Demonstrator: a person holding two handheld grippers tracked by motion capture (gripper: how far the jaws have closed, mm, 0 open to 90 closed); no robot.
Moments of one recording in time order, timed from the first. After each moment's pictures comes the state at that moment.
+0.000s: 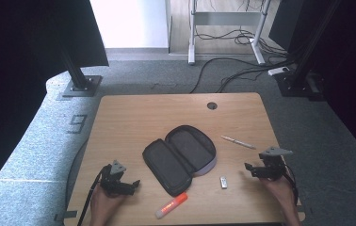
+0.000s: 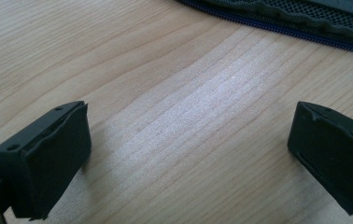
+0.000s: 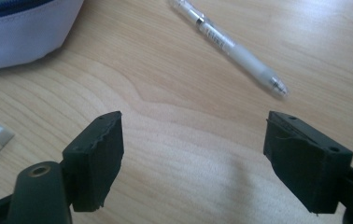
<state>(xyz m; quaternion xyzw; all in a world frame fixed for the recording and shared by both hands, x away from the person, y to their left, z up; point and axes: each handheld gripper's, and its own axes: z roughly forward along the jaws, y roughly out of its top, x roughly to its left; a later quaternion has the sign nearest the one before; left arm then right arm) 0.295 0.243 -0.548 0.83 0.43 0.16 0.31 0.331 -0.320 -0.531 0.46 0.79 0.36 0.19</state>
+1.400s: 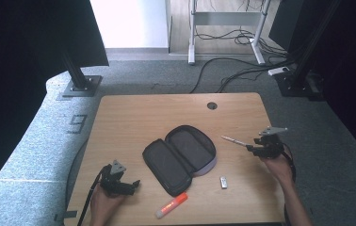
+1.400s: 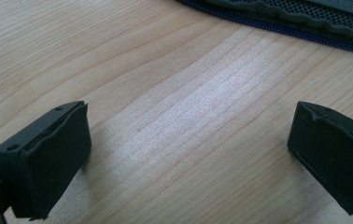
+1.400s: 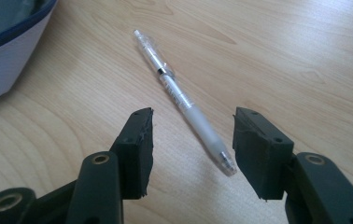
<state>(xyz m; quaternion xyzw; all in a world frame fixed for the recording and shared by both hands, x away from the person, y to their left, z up) 0.295 0.243 -0.548 0.83 0.43 0.16 0.31 0.397 -0.326 -0.509 0.43 0.82 0.34 0.19</state>
